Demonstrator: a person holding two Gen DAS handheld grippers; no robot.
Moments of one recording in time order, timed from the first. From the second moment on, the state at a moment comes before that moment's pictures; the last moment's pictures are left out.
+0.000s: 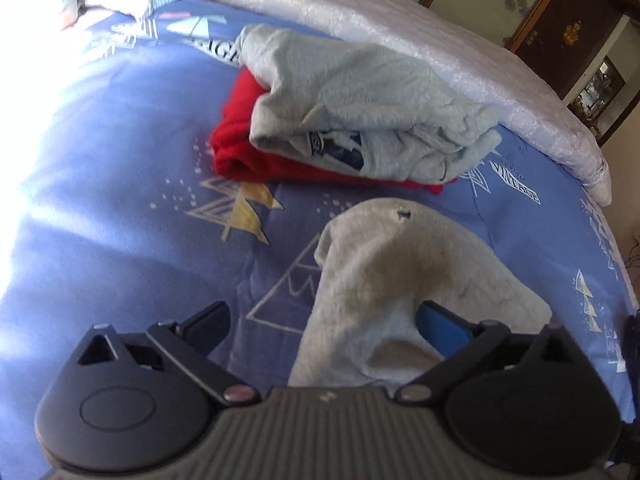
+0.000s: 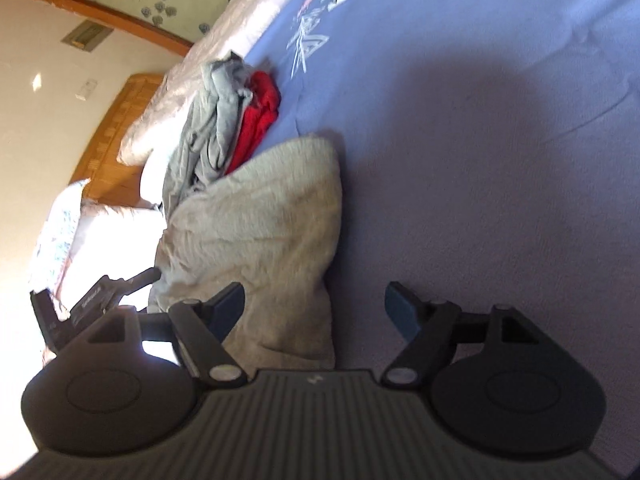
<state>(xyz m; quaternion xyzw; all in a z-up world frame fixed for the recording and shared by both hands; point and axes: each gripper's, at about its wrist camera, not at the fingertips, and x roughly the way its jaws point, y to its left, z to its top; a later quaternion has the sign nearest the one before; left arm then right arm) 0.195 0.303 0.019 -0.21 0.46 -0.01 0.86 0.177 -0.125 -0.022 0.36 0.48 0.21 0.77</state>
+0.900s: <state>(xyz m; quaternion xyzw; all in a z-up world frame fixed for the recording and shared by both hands) 0.002 0.115 0.035 -0.22 0.46 -0.05 0.86 0.063 -0.215 0.051 0.17 0.47 0.26 0.82</state>
